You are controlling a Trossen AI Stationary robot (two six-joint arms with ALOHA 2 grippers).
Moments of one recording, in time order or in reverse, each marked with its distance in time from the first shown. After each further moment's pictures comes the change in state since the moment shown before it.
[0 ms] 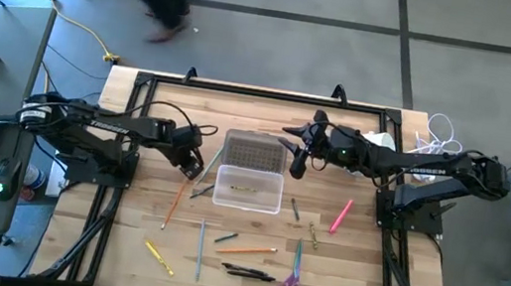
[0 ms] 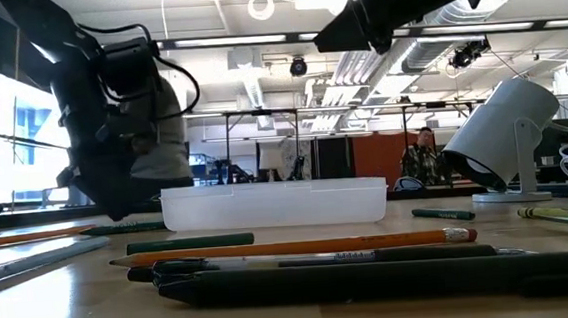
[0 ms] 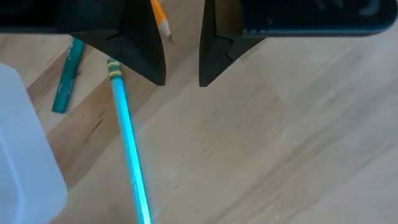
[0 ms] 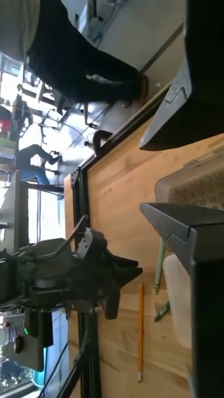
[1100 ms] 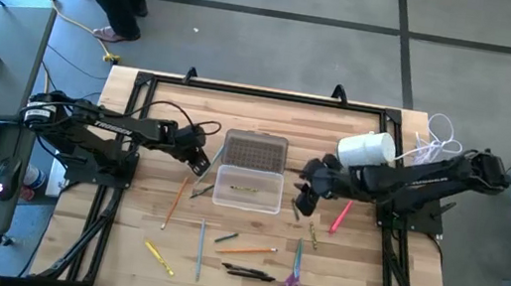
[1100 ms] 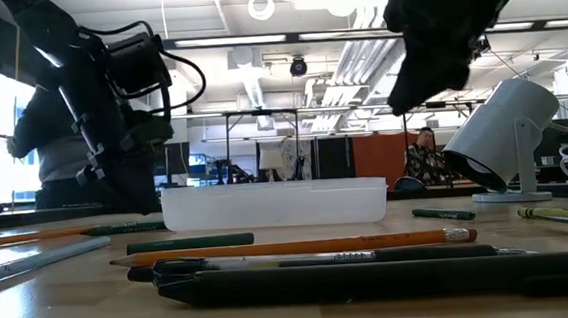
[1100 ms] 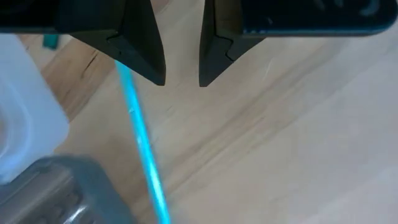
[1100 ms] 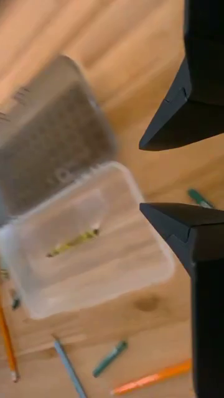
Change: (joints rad) left arm -0.013 0.039 0.000 0.148 -0.172 0.016; right arm 0.284 0.006 0.000 -0.629 0.129 0.612
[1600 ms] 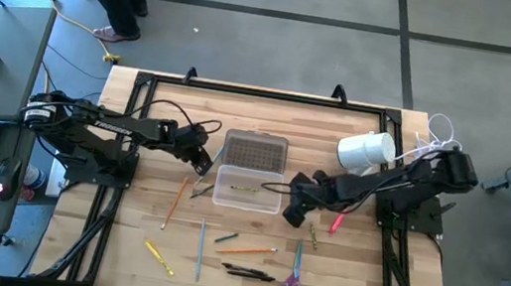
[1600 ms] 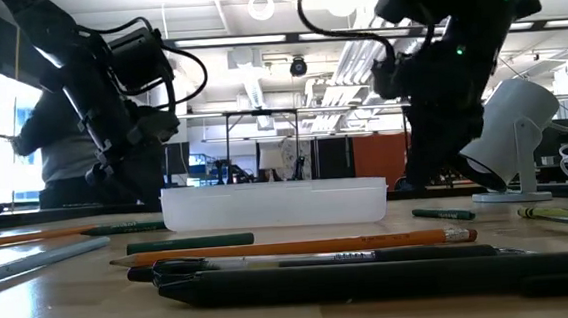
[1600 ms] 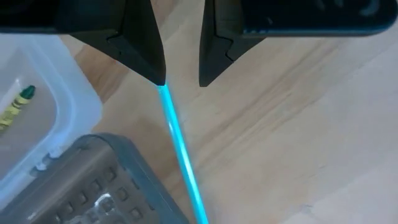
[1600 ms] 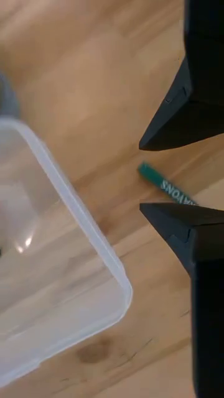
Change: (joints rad) left arm 0.000 0.000 0.000 0.063 0.035 0.003; right arm 0.033 0.299 0.037 -0.016 -0.107 0.171
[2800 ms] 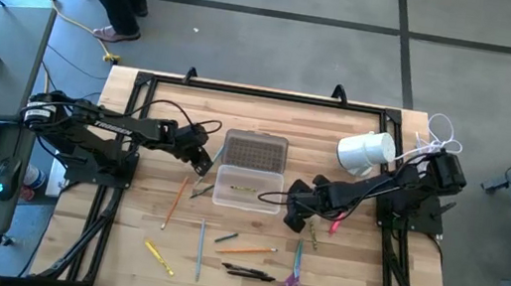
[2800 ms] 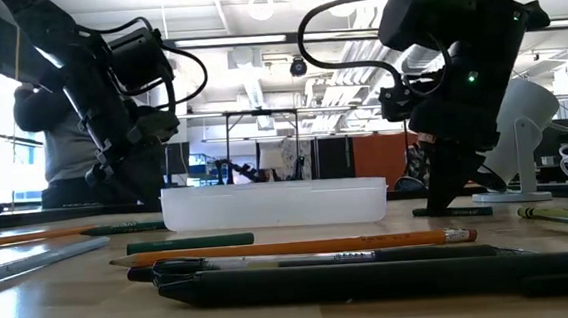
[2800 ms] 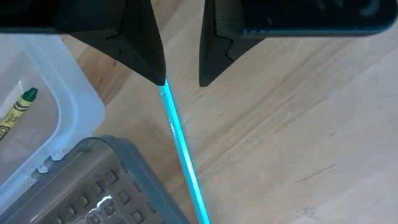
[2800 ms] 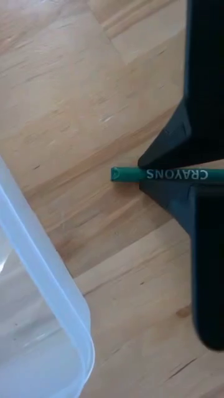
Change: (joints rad) left arm 0.000 0.000 0.000 0.000 0.000 0.000; right arm 0.045 0.126 0.000 -0.014 0.027 0.017
